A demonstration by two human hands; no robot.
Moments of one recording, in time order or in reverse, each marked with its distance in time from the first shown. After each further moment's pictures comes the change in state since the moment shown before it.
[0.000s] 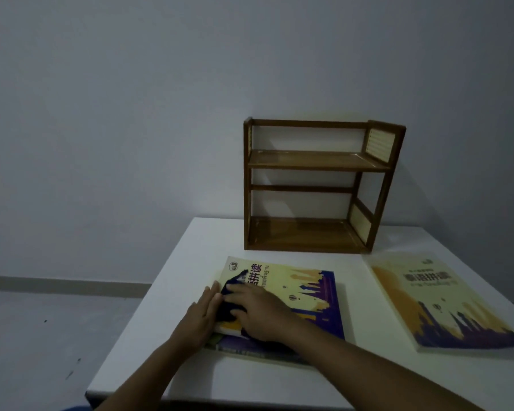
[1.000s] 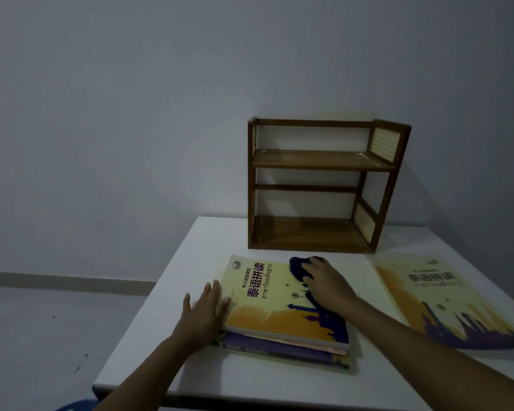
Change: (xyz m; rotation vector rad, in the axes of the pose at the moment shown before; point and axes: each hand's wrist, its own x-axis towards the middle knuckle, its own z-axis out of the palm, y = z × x) left_hand 0.003 -0.002 -0.003 0.428 -0.070 0.000; right_hand -0.022 0.111 -0.041 -0.063 0.208 0.397
